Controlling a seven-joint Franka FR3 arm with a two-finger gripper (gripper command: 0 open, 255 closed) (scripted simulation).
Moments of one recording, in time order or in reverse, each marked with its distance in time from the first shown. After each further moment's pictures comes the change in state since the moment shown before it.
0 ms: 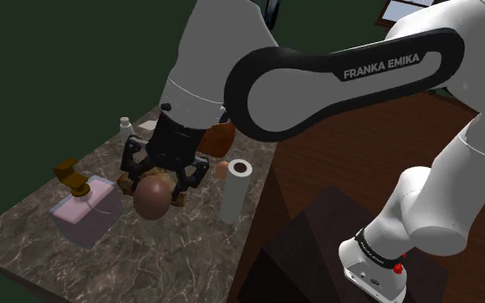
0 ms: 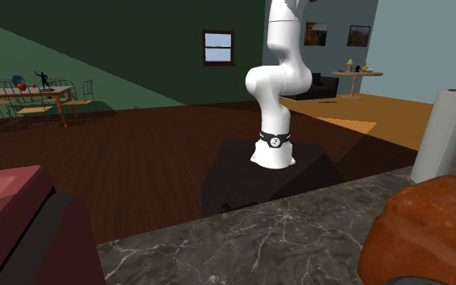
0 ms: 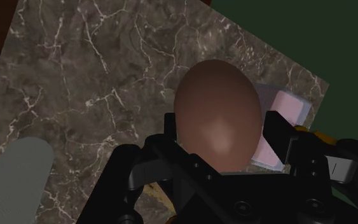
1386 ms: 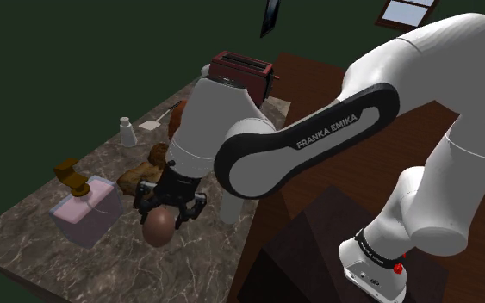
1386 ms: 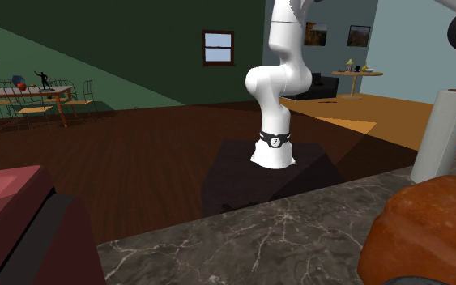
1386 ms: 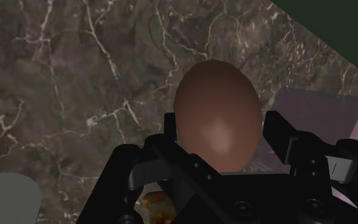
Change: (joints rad) arm 0.016 0.102 0.005 -0.173 -0.003 0.265 -0.043
